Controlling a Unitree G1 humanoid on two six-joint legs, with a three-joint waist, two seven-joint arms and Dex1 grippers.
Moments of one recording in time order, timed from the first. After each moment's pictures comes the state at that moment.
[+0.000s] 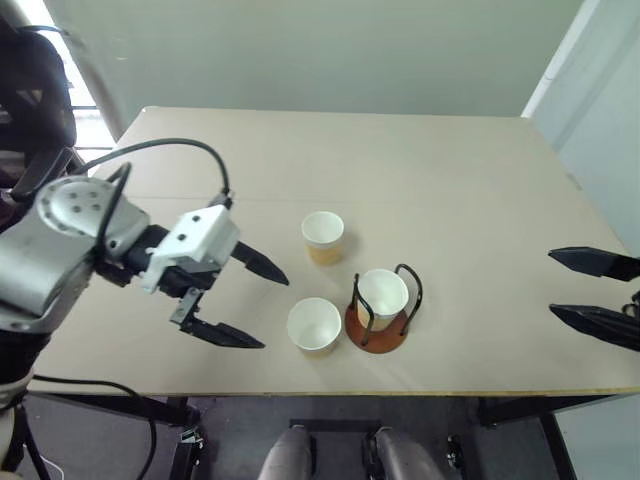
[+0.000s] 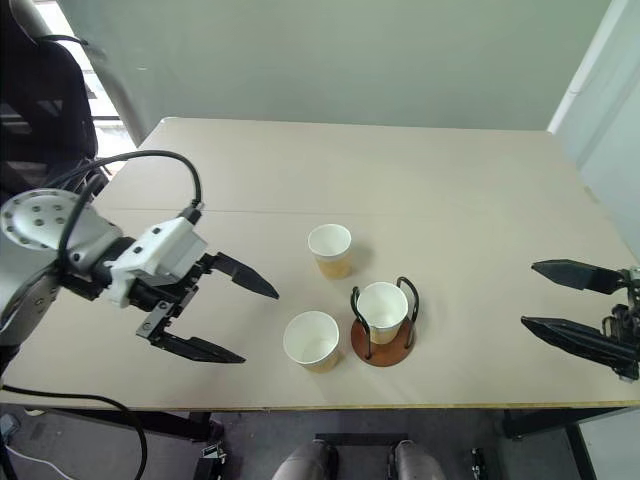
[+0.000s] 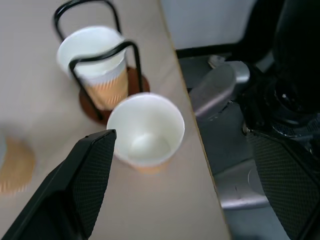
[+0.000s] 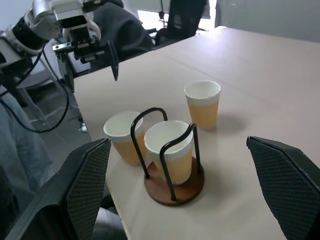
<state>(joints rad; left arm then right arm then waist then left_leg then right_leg) -0.70 1.20 -0.22 -0.29 -0.66 0.46 -1.57 0.02 -0.91 -0.92 -0.51 0.93 0.96 1.31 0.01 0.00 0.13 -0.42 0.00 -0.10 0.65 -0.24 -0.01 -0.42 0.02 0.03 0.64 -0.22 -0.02</state>
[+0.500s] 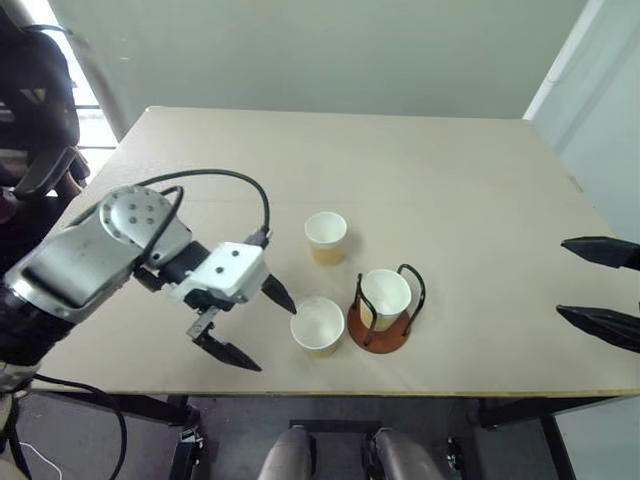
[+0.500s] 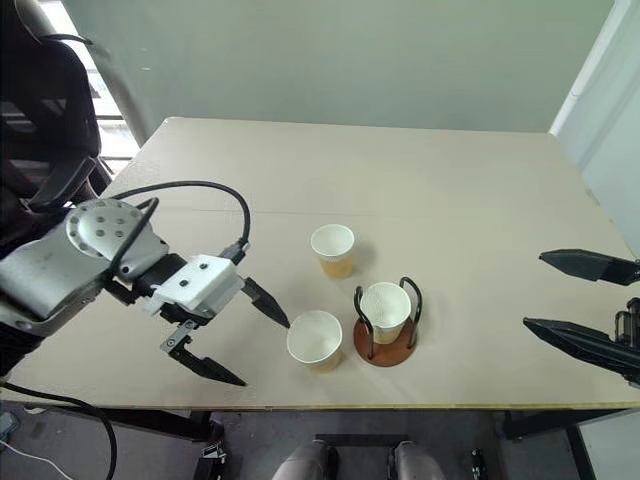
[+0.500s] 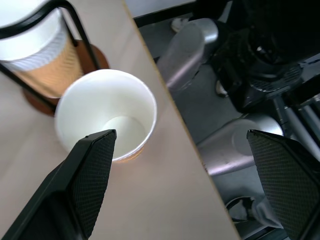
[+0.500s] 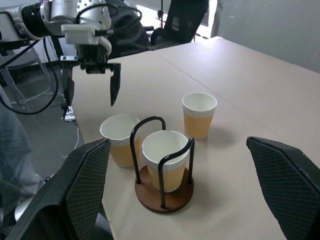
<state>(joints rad) -0.84 1.25 -0.57 -0.23 -0.63 0.26 -1.57 0.07 -0.98 -0.95 -0.54 1.02 0.88 1.24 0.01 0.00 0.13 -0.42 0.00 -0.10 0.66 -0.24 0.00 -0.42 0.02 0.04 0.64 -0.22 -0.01</state>
